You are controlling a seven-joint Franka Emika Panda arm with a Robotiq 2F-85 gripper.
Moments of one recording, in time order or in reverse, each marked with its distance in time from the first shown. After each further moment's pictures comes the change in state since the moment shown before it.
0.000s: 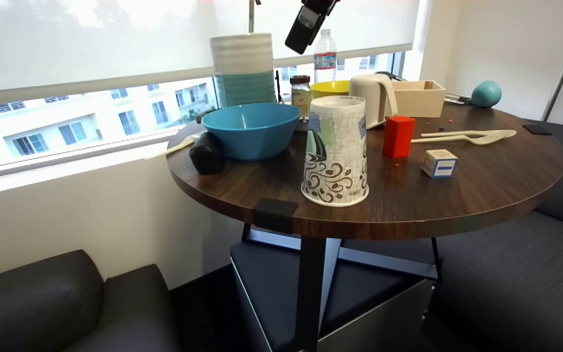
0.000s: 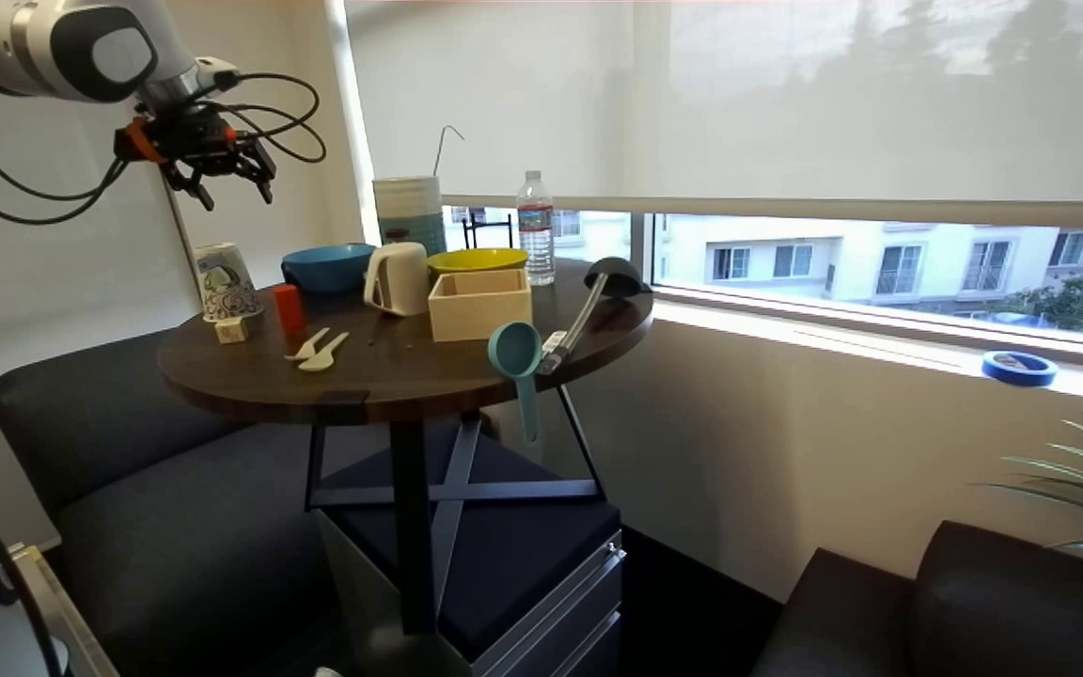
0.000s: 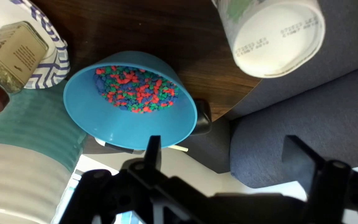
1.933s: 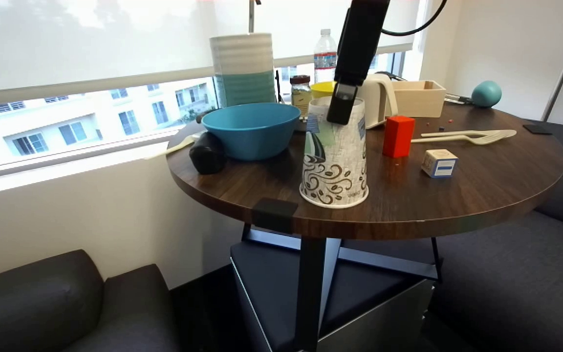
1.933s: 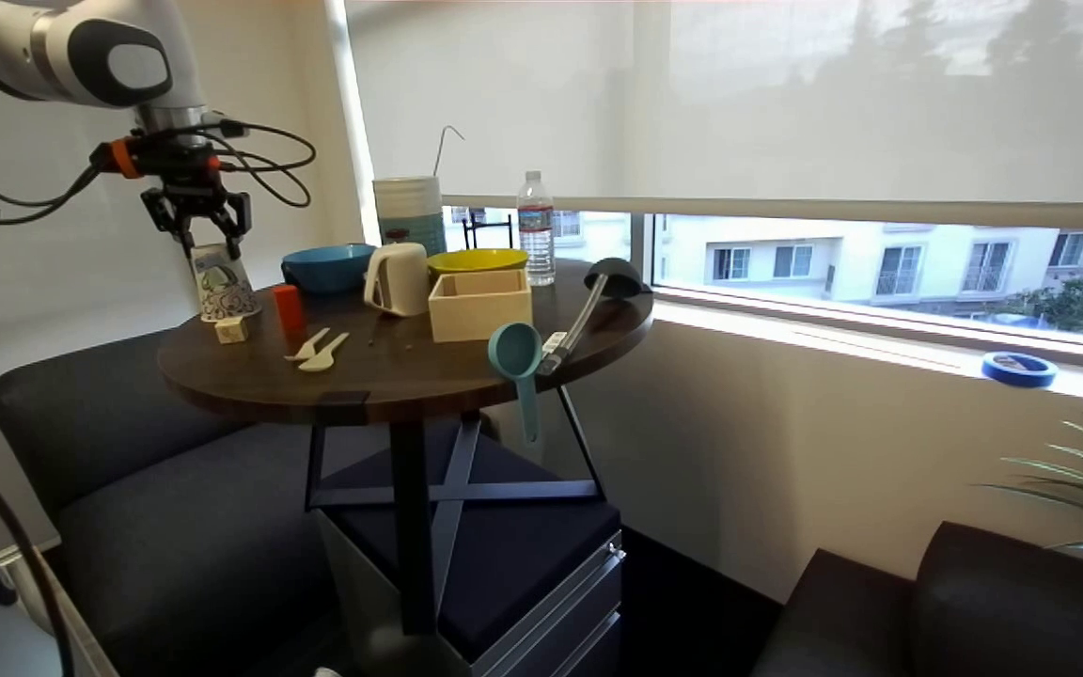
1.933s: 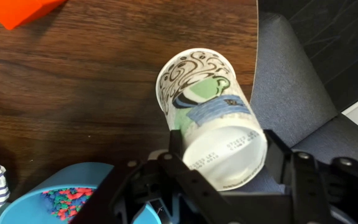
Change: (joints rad) arm -0.013 0.070 0.025 0.051 0.018 -0.338 0.092
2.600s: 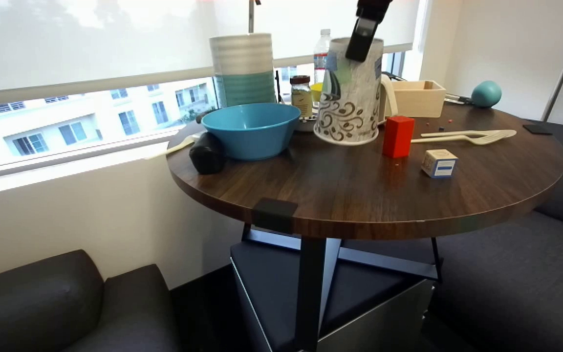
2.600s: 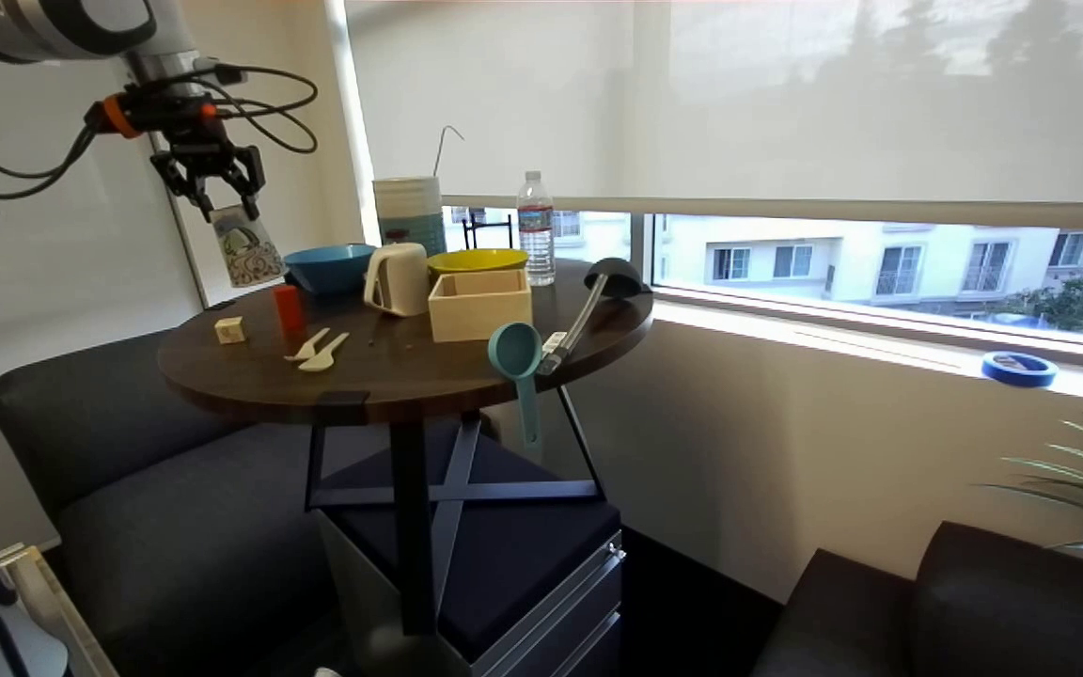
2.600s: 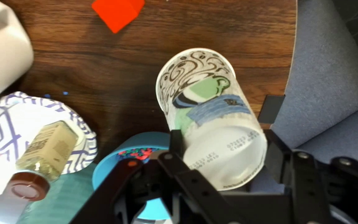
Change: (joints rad) arm -0.084 -0.128 0.001 0.010 -0.098 -0.028 0.046
